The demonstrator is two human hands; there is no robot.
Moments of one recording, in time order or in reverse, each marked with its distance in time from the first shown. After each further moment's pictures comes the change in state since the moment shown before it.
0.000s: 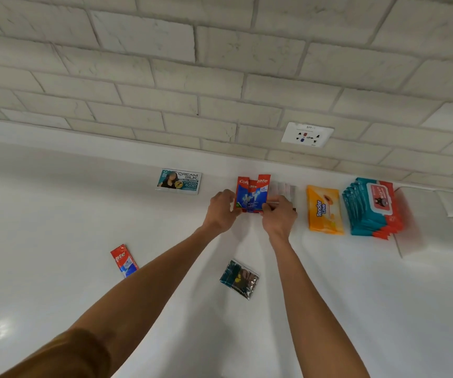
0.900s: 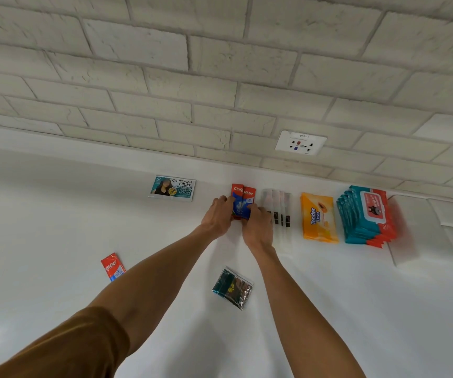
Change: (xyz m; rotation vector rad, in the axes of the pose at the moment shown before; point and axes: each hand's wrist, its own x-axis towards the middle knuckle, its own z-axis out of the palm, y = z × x) left_hand 0.033 -0.005 0.022 0.377 -0.100 0.097; right_hand 0.012 0.027 0.048 -0.435 -0.161 -0.244
